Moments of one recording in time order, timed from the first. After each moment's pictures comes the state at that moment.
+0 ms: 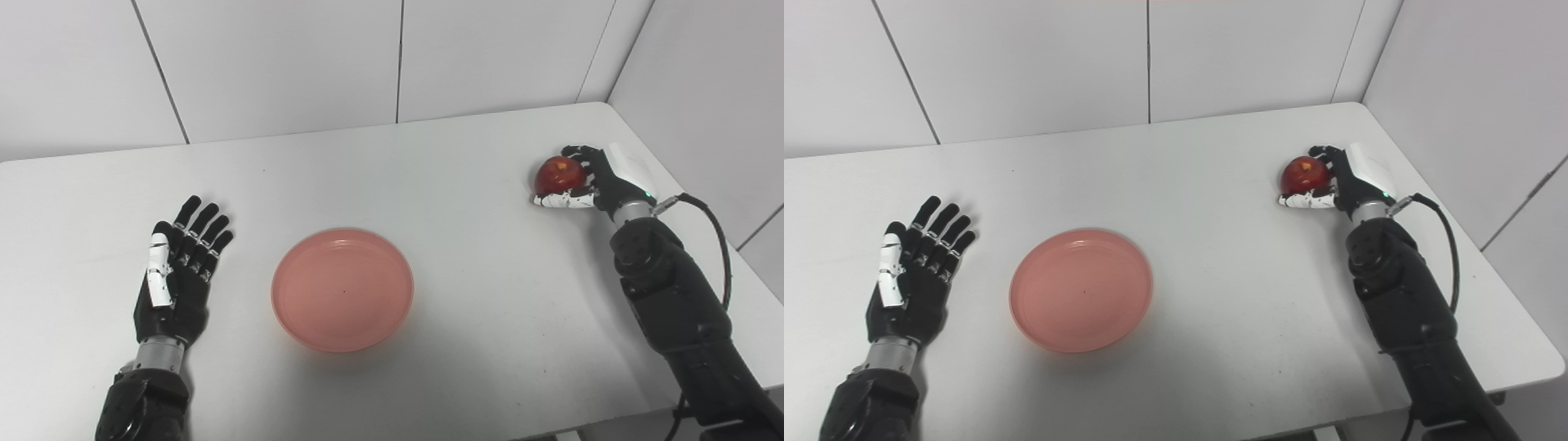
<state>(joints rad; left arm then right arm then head) -0.14 0.01 0.12 0.08 -0.43 0.10 -0.21 -0.31 -0.52 0.00 0.17 -0.57 0.38 0.04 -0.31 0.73</state>
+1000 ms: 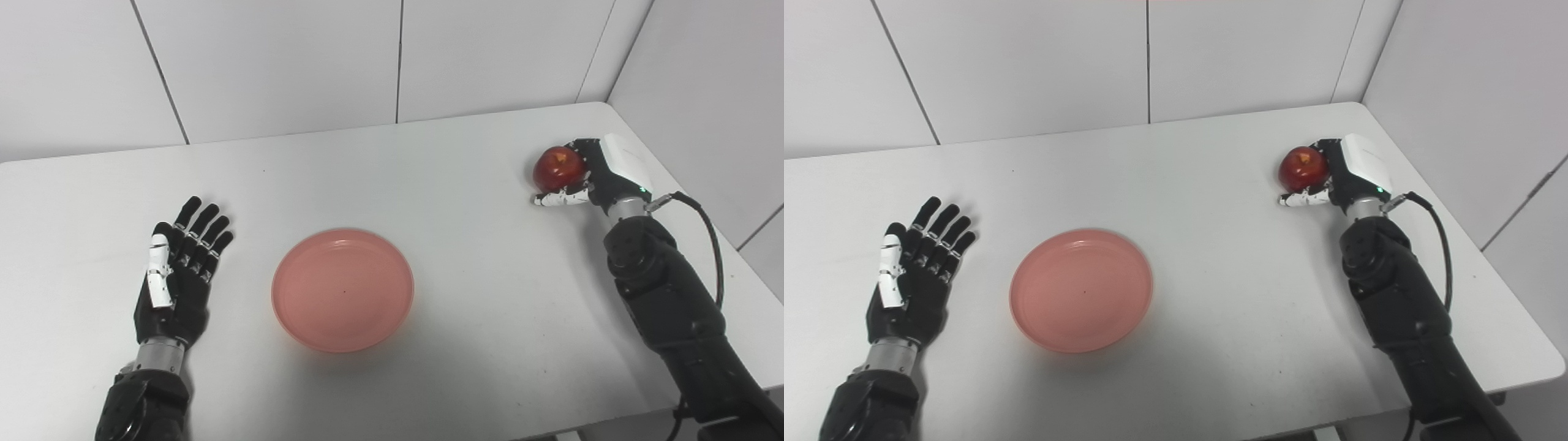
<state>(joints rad) -0.14 0.02 0.11 0.07 -0.43 0.10 -0.21 -0.32 -0.52 0.01 0.16 -0.55 0.30 -0.06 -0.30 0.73</state>
